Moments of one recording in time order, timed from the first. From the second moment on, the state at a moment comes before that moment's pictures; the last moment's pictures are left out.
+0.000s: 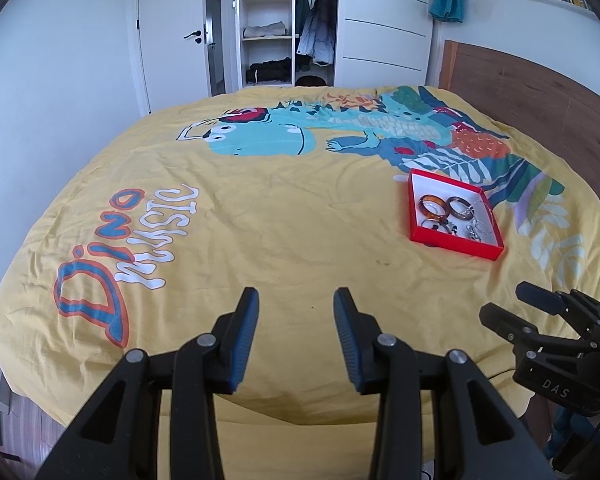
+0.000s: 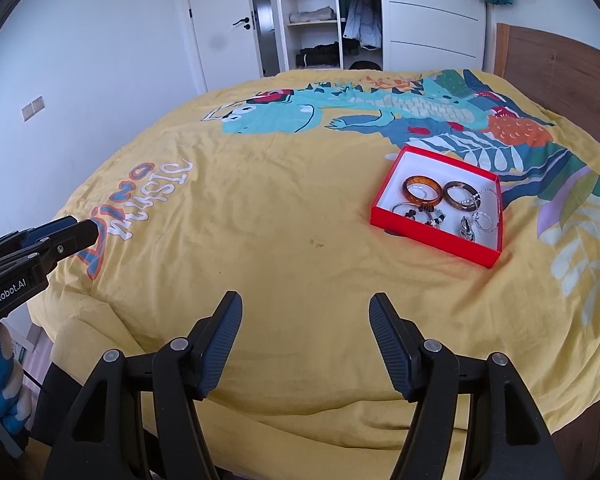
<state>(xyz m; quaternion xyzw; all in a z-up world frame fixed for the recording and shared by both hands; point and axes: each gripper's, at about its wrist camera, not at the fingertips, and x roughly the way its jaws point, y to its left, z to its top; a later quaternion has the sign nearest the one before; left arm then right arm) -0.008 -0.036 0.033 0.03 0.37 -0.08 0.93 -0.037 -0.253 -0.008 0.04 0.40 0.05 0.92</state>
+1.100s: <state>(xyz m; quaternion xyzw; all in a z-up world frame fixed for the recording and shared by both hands) -0.012 -0.046 0.034 0.03 0.36 -0.09 0.93 -0.038 -0.253 -0.010 0.03 0.40 0.05 0.92</state>
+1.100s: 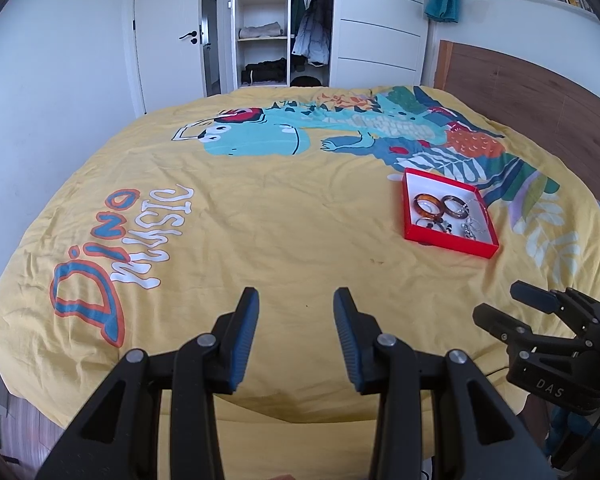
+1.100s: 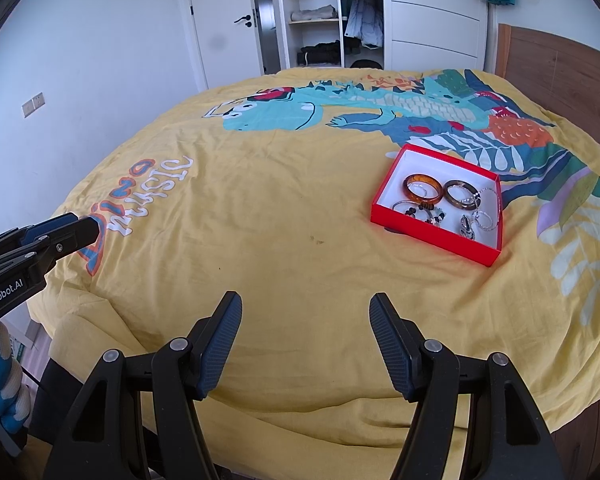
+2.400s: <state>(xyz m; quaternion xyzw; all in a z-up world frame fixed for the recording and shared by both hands) -0.012 -0.046 0.033 0.03 0.36 -0.09 0.93 -0.039 -0.266 -0.012 0.04 0.40 0.04 0.92</state>
